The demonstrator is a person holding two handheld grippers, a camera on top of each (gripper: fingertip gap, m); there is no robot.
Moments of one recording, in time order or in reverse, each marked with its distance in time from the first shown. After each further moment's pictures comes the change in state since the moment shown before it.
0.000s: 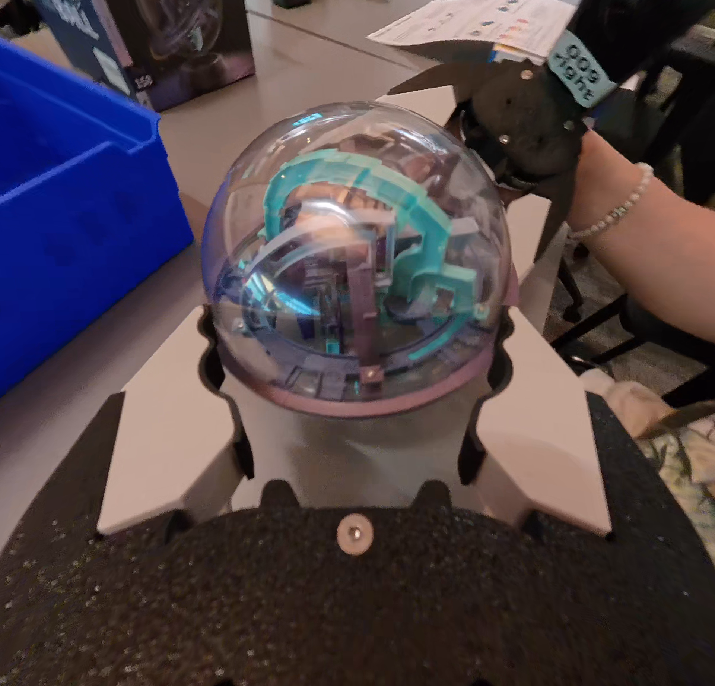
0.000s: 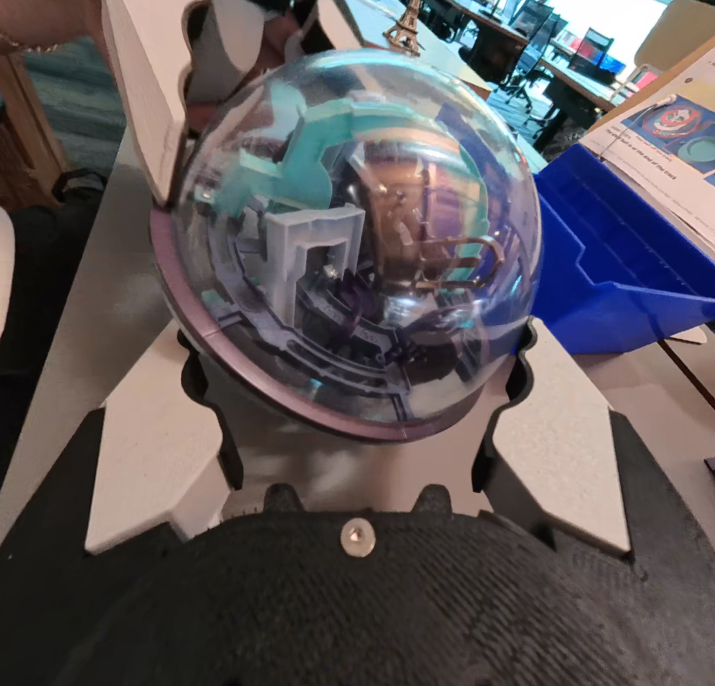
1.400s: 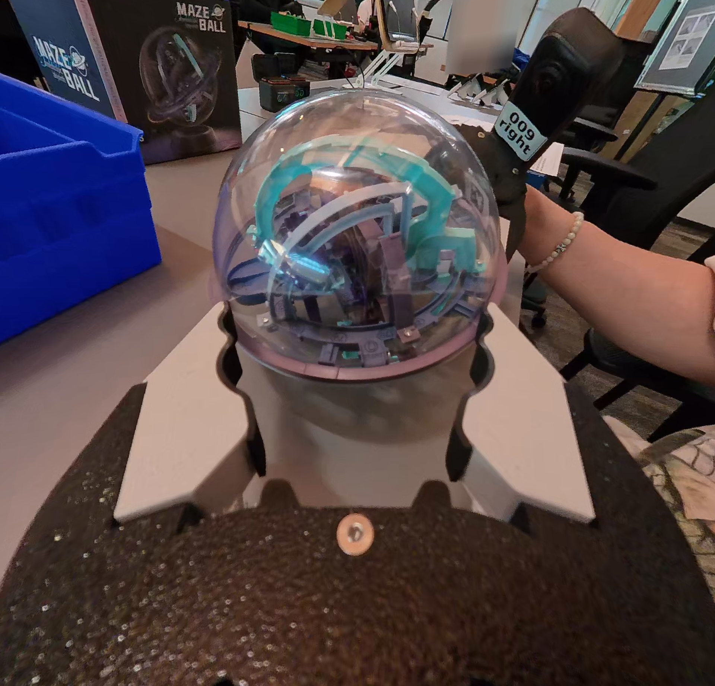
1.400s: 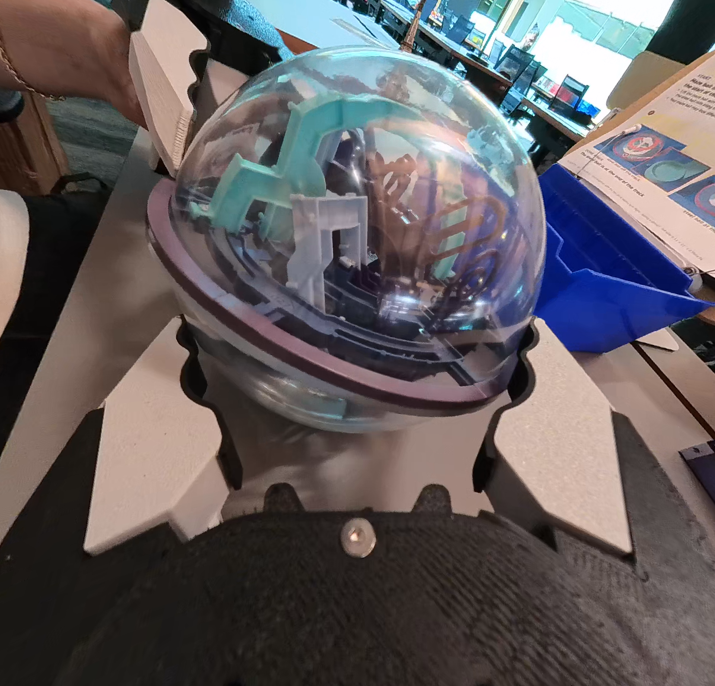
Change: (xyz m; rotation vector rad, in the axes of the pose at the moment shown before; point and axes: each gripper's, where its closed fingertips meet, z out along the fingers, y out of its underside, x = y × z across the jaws) left arm 0.016 0.008 0.001 0.252 0.071 -0.047; right arm -0.002 0.008 -0.020 0.066 0.018 -0.041
